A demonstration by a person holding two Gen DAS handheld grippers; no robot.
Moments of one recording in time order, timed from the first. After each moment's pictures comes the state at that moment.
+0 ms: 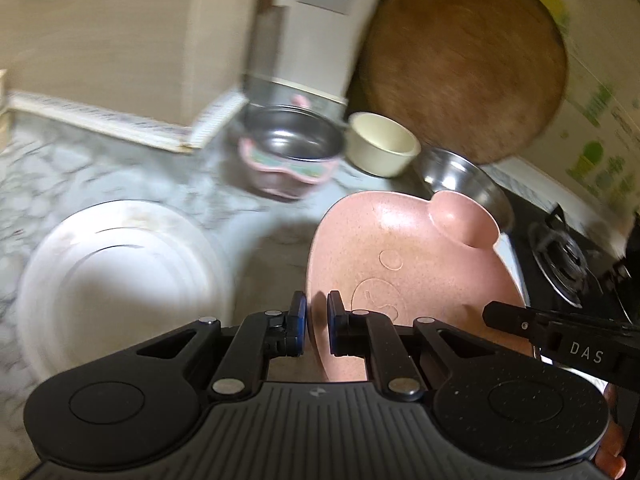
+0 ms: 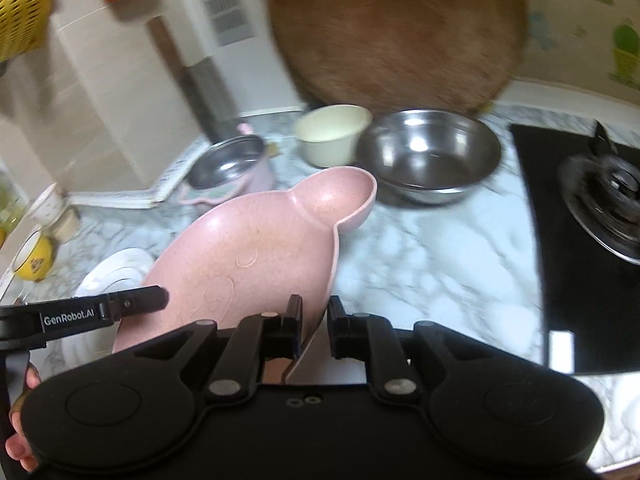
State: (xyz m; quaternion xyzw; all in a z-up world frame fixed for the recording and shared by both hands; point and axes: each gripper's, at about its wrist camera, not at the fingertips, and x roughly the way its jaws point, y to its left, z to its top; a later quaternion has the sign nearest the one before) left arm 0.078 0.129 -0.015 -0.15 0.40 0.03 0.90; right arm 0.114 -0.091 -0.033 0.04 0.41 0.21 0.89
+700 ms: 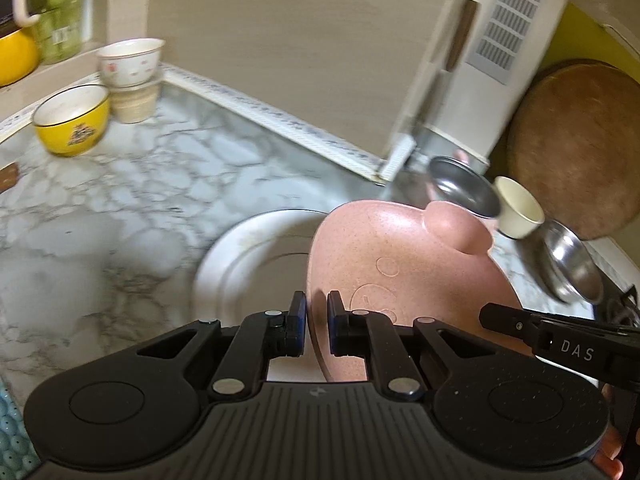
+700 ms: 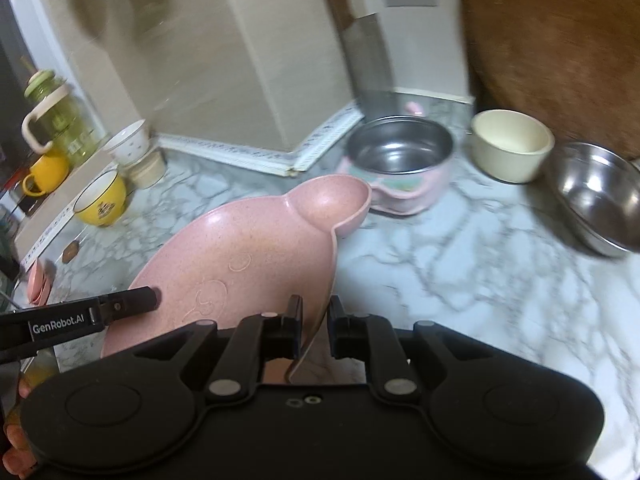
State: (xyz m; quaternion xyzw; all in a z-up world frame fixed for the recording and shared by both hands) left arm 0.021 0.241 -0.019 -0.20 0.37 0.18 0.89; right arm 0.121 0.054 -0.040 -0.03 0.42 0.33 0.85
